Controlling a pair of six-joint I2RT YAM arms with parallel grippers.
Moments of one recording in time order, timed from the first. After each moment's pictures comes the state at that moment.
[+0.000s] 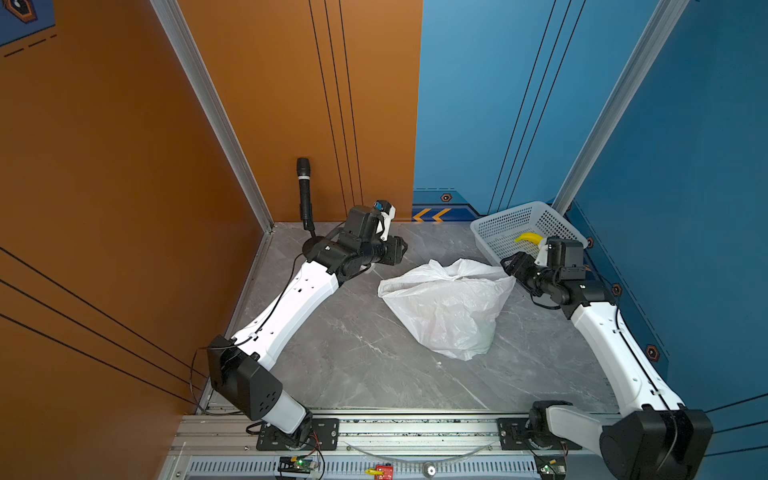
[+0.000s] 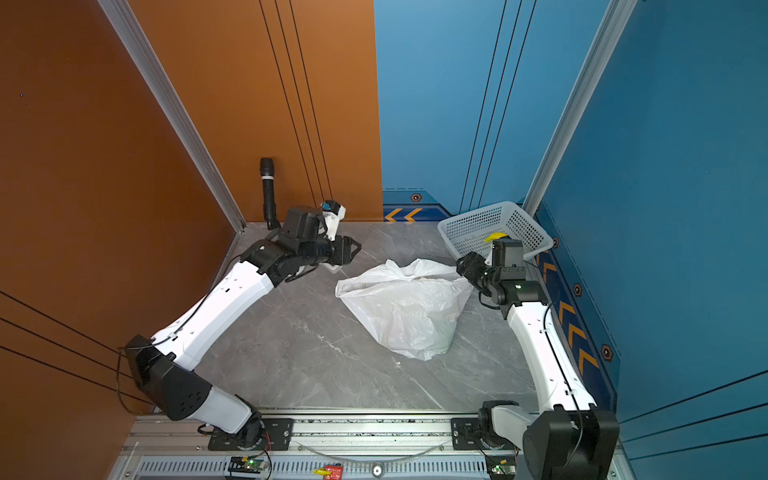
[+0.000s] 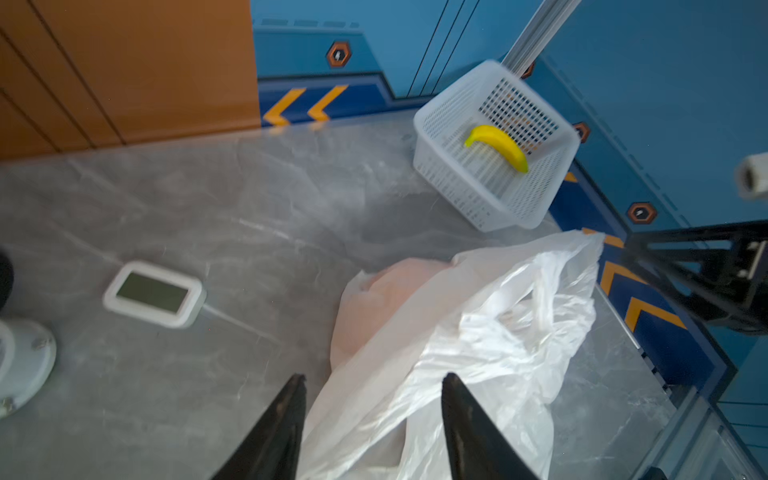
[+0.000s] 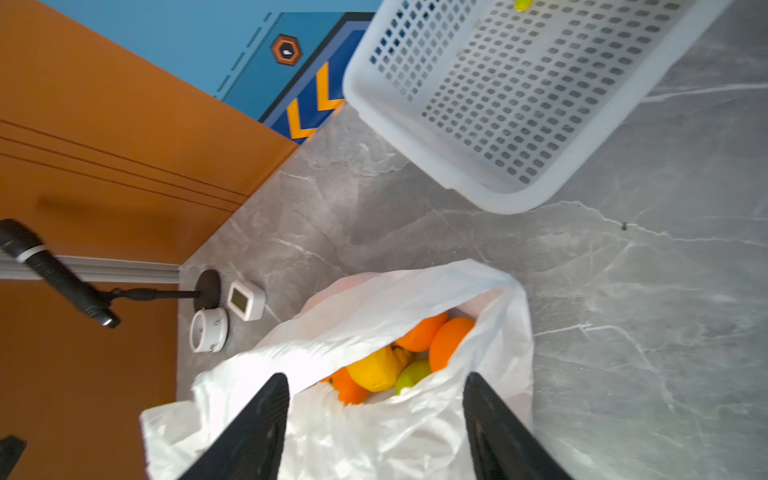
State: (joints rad) left arm -0.53 1.58 1.64 -0.62 0.14 -0.27; right arm 0.04 1.17 1.10 -0.59 -0.26 0.69
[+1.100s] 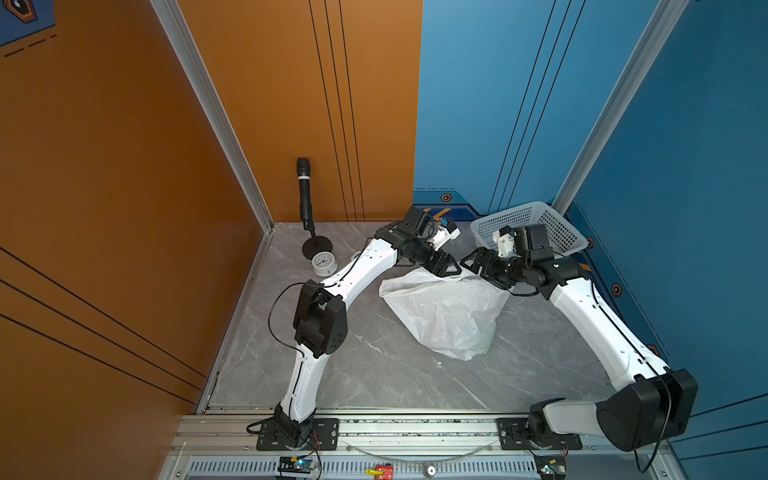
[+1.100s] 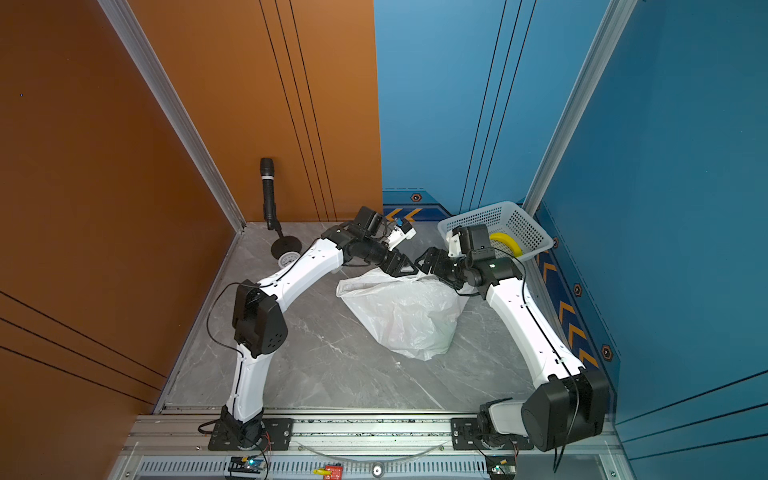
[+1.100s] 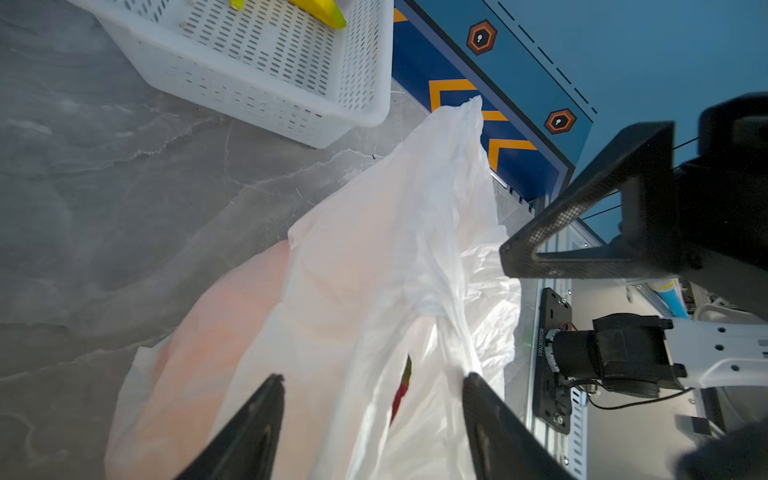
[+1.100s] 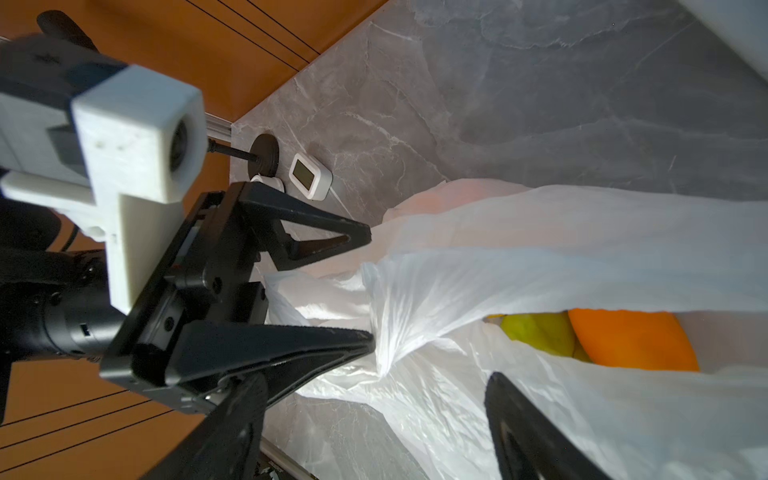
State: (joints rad) left arm -0.63 2.16 2.06 -0.74 0.68 0.01; right arm 0.23 1.36 1.31 -0.72 -0.39 0.61
